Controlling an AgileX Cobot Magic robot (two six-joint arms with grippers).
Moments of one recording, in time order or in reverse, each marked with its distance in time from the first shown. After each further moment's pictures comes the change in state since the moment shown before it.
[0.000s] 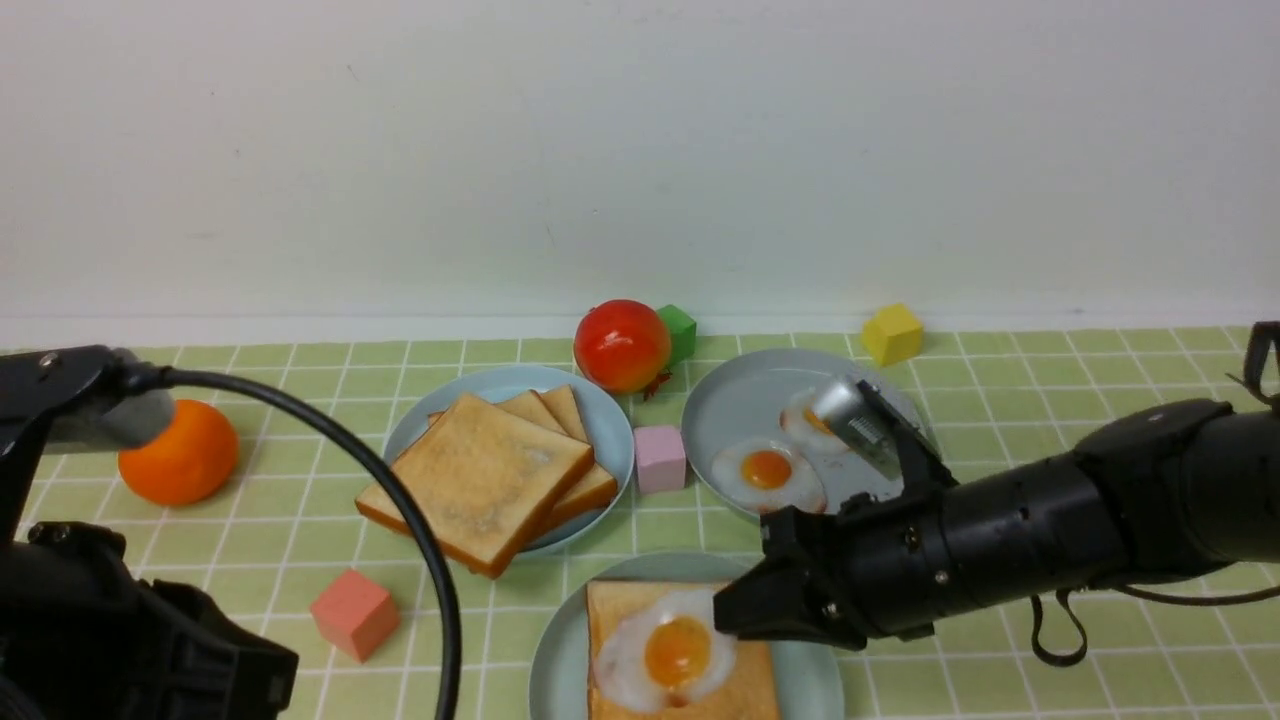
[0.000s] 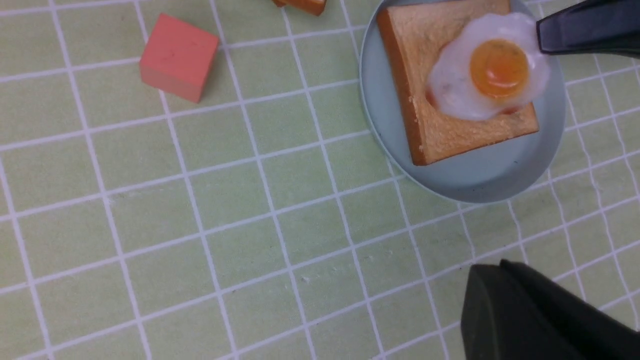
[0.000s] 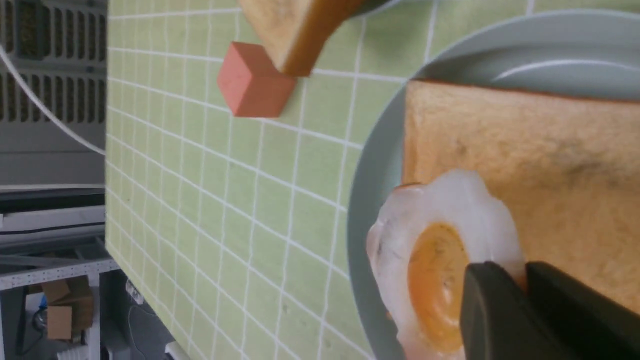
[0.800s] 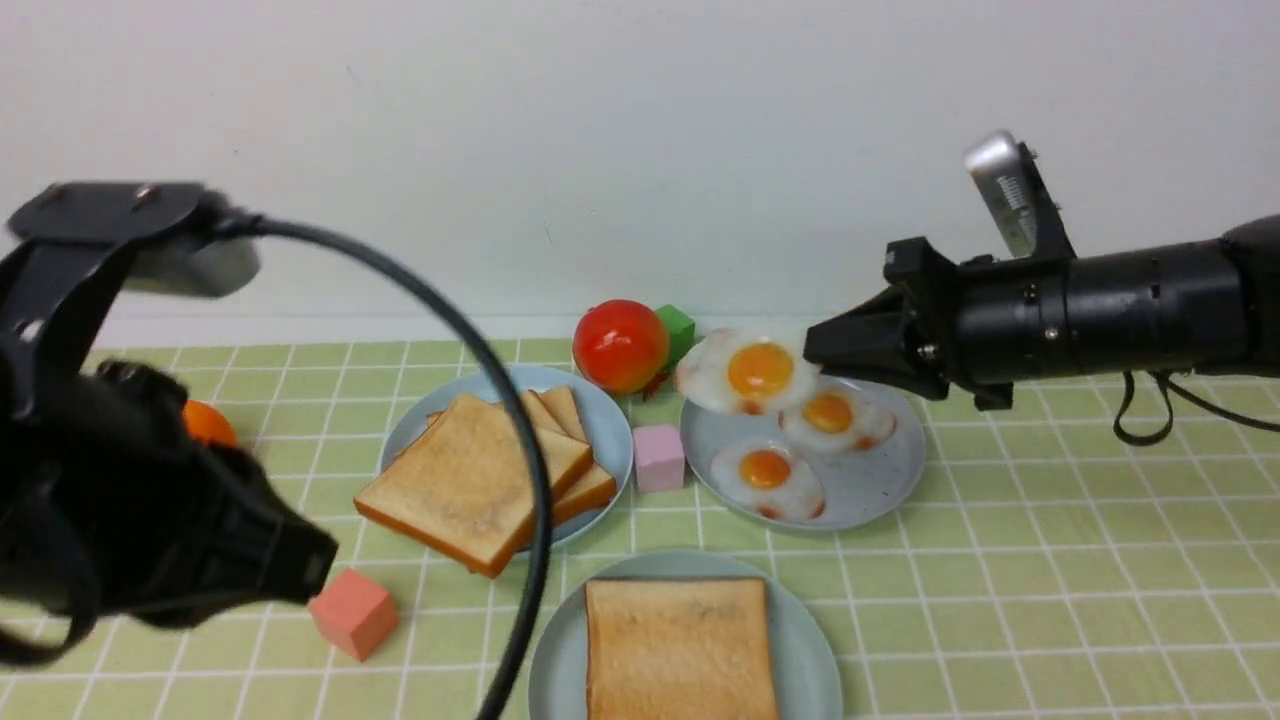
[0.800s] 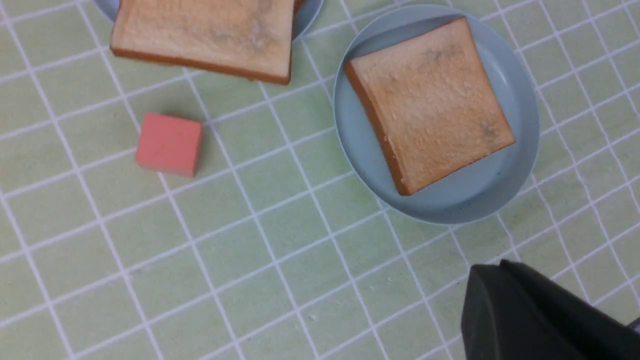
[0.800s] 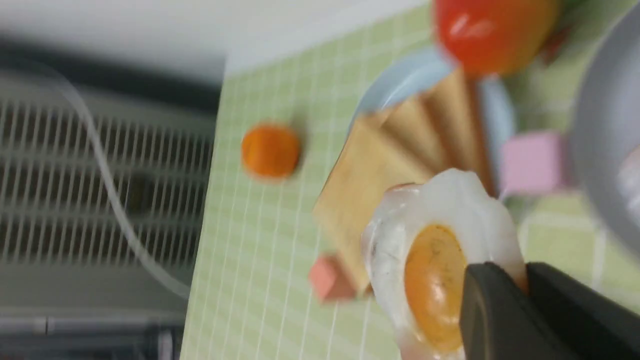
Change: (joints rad) right arm -0.199 -0.063 -0.279 -0.101 0.153 0.148; left arm 0.000 0.109 -0.180 0.004 0.080 0.123
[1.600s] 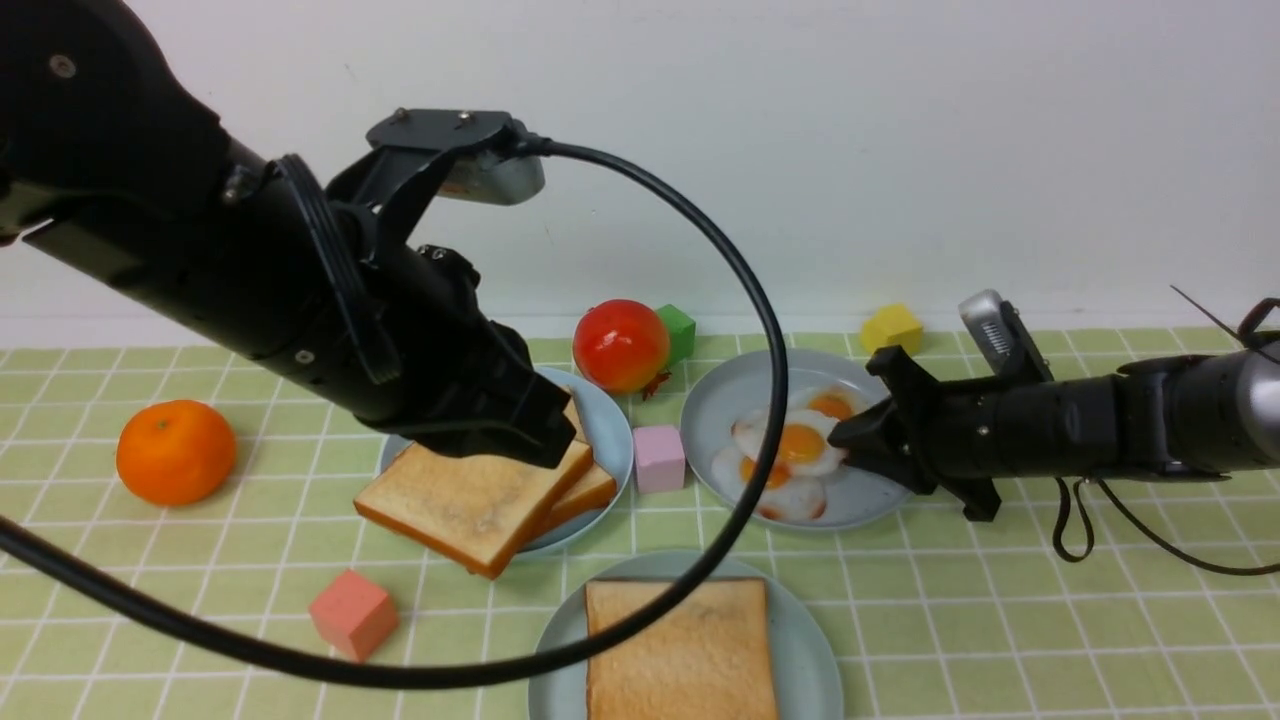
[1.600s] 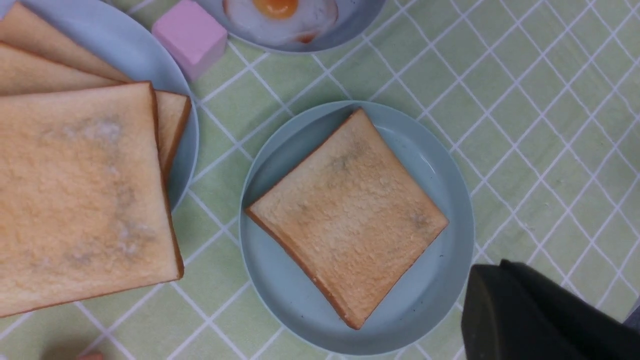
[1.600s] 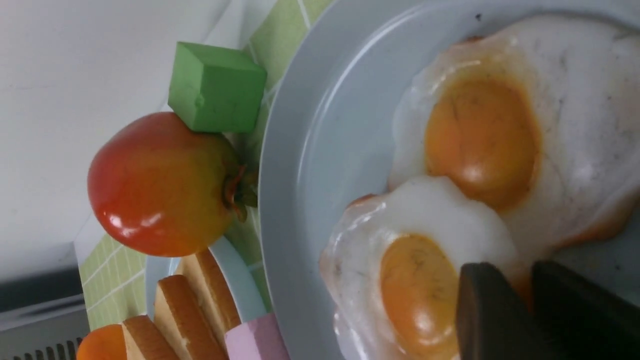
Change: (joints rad) right arm -0.059 0.363 -0.014 0.347 -0.323 -0.101; left arm 0.000 0.447 -0.298 -0.273 -0.034 0.442
